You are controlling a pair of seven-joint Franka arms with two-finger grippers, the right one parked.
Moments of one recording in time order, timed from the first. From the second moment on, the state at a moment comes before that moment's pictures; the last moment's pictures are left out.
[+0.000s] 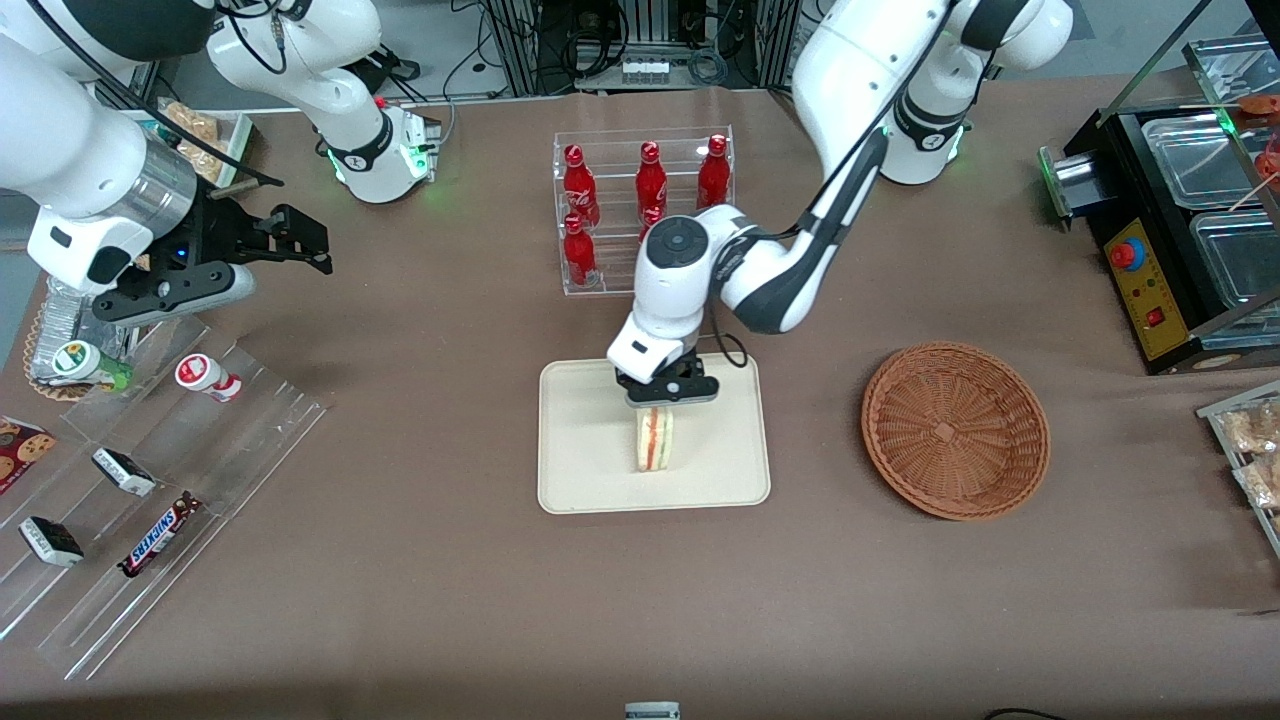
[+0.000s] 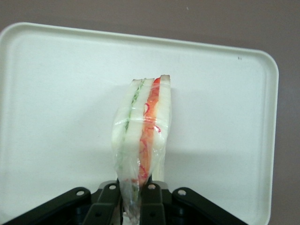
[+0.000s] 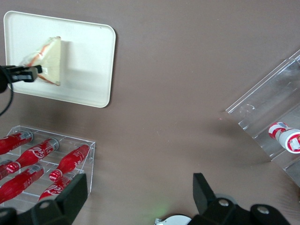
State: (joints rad) arm -0.74 0.64 -0.06 -1.65 0.17 2.48 -1.02
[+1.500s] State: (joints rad) arm -0.47 0.34 -0.04 -1.60 0.14 2.01 -0.85
